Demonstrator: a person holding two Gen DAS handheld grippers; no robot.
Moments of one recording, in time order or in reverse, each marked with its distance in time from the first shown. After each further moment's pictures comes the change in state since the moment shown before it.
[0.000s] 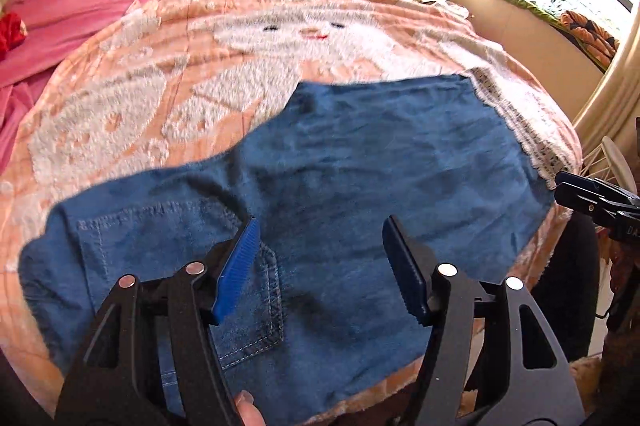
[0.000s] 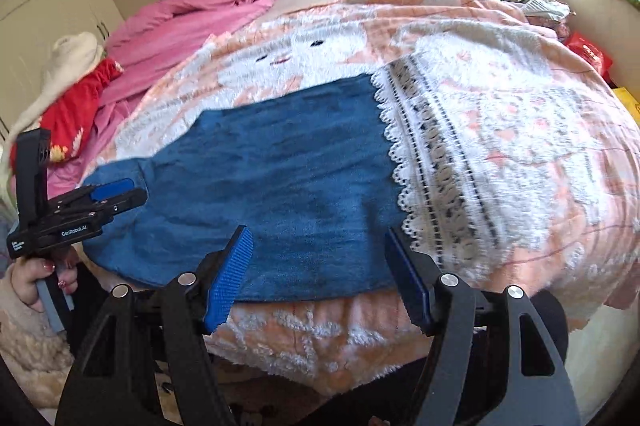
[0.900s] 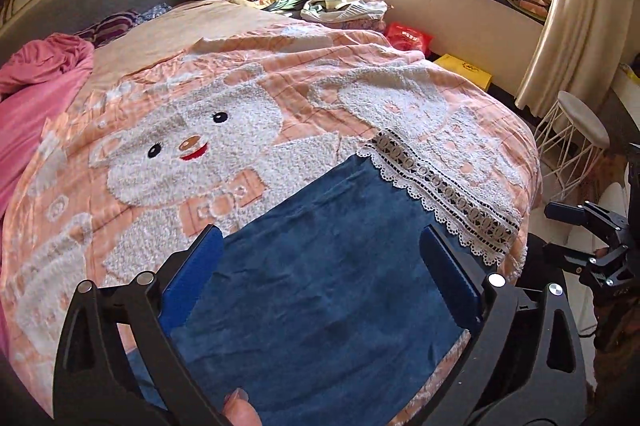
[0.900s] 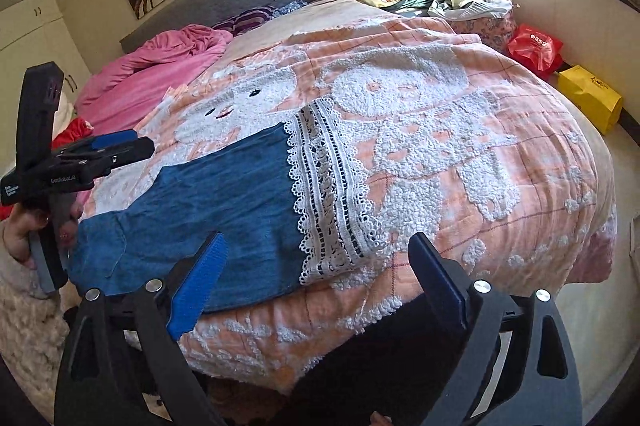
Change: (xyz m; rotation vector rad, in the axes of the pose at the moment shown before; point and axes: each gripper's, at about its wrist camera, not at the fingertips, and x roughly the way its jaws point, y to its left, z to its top) left arm 0.025 -0.107 0.111 0.299 -0.037 -0.141; right arm -0.050 -0.051 0.002 0.134 -0.121 -0.106
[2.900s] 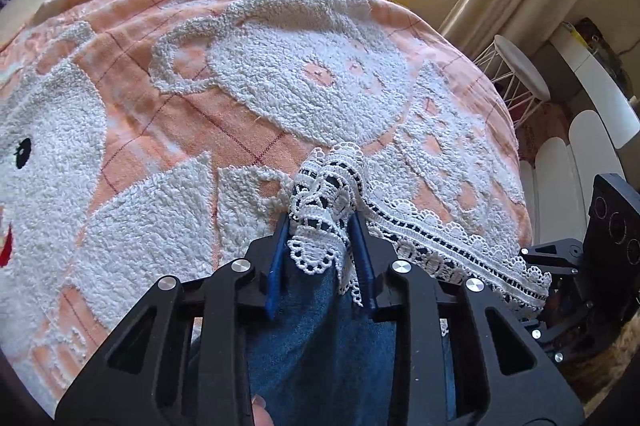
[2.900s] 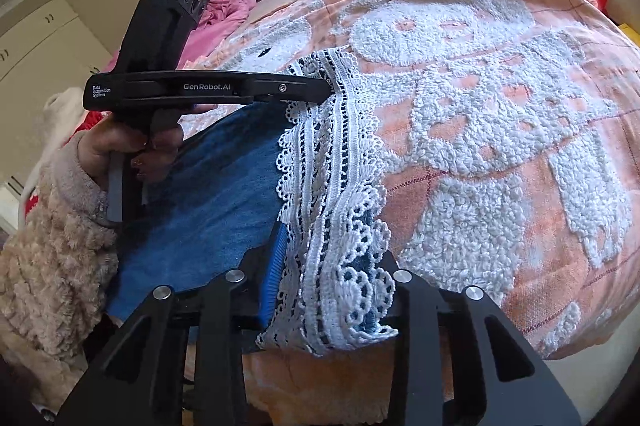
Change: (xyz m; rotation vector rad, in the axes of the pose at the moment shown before) left arm 0.178 -0.026 0.062 0.108 0.275 -0.391; right arm 0.095 -0.029 0.016 0.041 0.160 0.199
